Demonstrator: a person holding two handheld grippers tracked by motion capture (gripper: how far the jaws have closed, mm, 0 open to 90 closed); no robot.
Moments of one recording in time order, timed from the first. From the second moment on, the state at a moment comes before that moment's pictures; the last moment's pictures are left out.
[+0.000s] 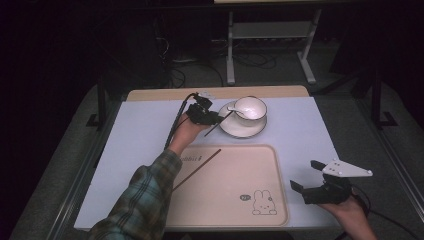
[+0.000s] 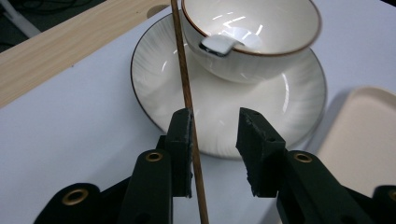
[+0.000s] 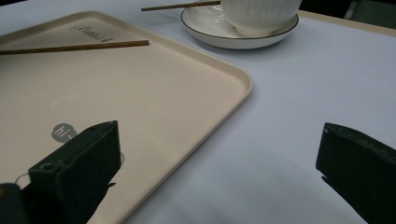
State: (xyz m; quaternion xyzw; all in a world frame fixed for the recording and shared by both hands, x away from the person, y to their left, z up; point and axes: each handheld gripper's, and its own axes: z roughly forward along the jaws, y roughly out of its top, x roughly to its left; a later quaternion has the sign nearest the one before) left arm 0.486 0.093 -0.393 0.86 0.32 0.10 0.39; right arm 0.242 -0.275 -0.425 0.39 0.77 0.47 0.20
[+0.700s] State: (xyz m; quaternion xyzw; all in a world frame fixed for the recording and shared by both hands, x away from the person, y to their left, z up) left arm 0.517 0.069 -0.428 0.86 0.35 0.10 0.36; right arm 0.242 -0.276 -0.425 0.39 0.77 0.47 0.20
